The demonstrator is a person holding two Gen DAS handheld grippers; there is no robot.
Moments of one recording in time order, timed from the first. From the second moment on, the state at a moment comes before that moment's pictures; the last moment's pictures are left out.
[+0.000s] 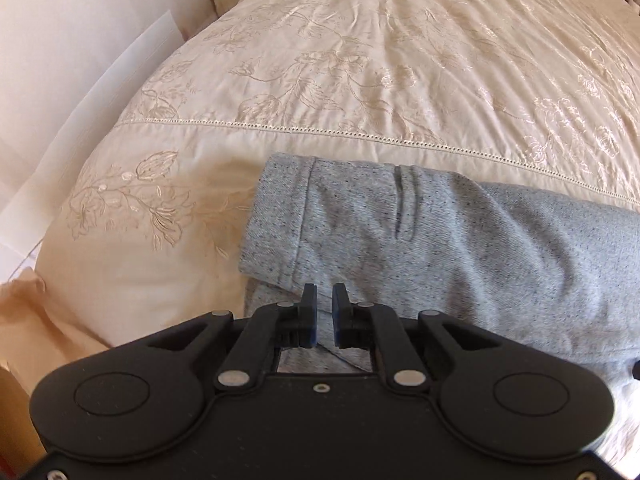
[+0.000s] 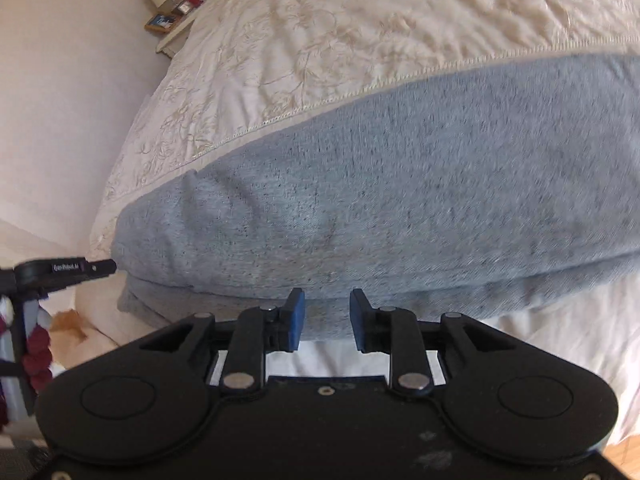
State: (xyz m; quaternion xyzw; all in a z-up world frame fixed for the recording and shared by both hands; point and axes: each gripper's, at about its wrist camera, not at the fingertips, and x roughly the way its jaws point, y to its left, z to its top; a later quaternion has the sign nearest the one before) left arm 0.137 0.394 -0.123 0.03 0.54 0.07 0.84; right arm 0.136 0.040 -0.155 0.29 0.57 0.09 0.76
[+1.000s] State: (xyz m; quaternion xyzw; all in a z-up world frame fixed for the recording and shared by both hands) left arm 0.109 0.403 -0.141 0.03 0.56 -0.10 0.82; right arm 0.124 0.042 -0.136 0.42 0.51 -0.06 0.75
